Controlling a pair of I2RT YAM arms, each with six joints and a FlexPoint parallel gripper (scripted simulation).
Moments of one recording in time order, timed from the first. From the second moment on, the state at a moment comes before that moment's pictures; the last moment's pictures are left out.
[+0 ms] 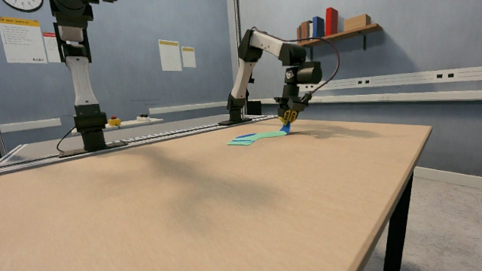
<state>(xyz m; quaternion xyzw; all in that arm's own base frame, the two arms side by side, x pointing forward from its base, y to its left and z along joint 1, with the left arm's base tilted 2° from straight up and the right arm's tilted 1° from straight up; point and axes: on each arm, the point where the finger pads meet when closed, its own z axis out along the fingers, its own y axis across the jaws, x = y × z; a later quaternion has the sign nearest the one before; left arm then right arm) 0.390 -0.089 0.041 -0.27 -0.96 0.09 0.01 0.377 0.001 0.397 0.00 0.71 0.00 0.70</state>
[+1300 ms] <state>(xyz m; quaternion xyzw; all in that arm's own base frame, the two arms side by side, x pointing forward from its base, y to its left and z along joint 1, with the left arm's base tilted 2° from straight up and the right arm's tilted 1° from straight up) 0.377 -0.119 0.068 -0.28 -0.96 0.02 -0.01 0.377 0.001 0.397 0.00 0.71 0.00 0.70</state>
